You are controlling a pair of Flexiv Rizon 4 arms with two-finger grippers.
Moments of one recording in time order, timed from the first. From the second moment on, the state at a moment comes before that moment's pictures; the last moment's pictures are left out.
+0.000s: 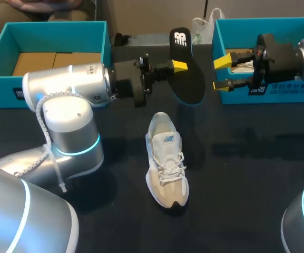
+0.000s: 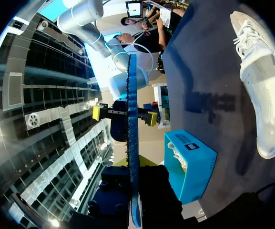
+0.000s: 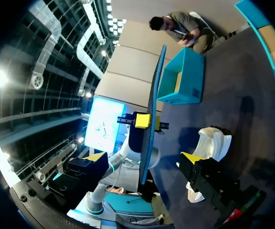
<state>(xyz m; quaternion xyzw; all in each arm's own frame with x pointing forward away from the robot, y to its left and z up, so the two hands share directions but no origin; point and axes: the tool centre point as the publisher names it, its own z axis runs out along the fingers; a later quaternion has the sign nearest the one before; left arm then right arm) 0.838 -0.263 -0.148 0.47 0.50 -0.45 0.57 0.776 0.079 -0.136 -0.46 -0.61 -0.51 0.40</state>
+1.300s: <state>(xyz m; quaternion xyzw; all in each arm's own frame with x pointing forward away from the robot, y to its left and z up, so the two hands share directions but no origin) 0.827 -0.310 -0.144 0.46 0.48 -0.46 0.59 0.781 0.099 -0.144 -0.45 -0.60 -0.50 0.43</state>
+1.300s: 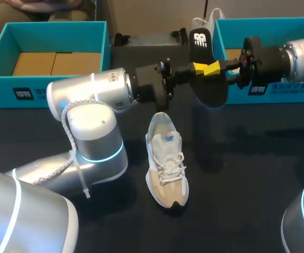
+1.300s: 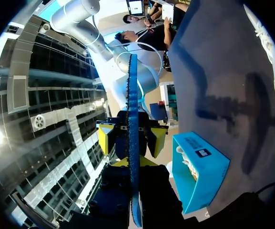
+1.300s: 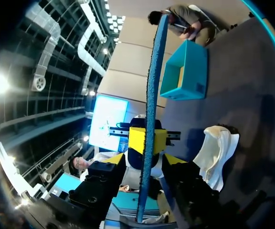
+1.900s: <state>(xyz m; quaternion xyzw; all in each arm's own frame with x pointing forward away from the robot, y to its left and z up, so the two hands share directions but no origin) 0.830 -0.308 -0.141 0.46 0.47 -0.46 0.60 0.781 0.104 -0.147 -0.44 -0.60 -0.50 0.44</state>
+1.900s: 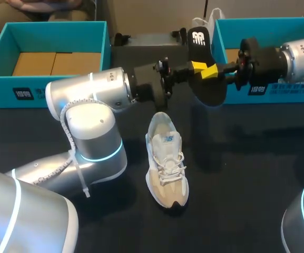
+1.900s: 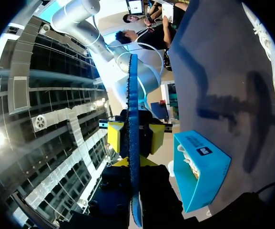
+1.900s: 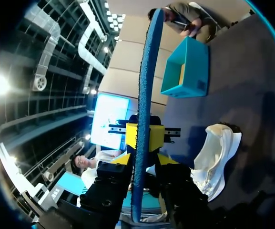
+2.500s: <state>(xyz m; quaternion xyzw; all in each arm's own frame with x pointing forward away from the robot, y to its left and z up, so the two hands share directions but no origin) 0.828 -0.306 -0.141 0.46 0.47 -0.46 0.59 0.785 0.103 -0.148 -0.45 -0.61 -0.49 0.44</state>
